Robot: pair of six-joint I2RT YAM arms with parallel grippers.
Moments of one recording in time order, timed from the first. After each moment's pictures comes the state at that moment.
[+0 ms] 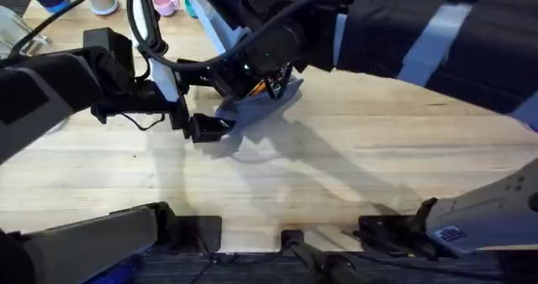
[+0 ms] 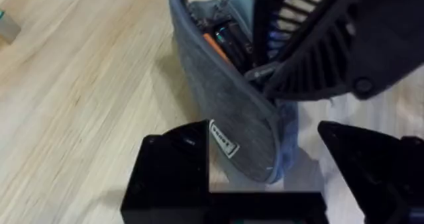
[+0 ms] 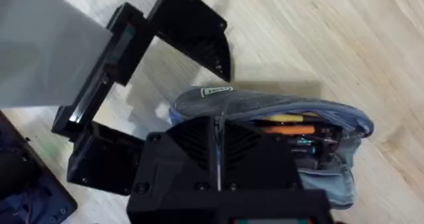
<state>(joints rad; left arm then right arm) 0.22 1.41 0.74 -0.72 1.01 1.28 0.89 1.77 1.52 -0.72 0.00 0.05</state>
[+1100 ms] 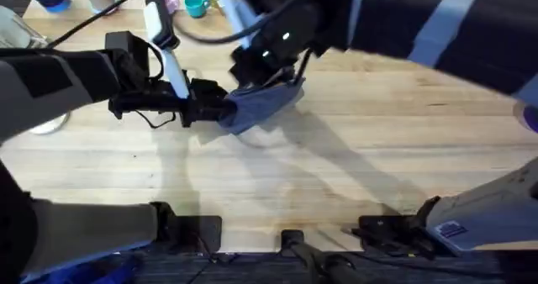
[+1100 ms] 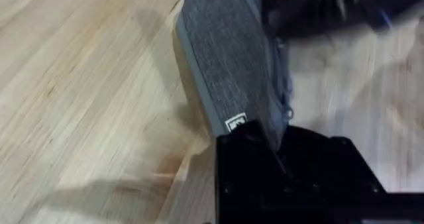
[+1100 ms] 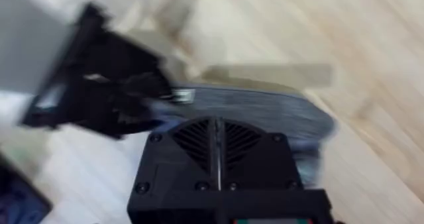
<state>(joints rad) 0.17 1.53 0.74 -0.62 1.03 1.14 0.79 1.77 1.51 -0.77 -0.03 0.03</state>
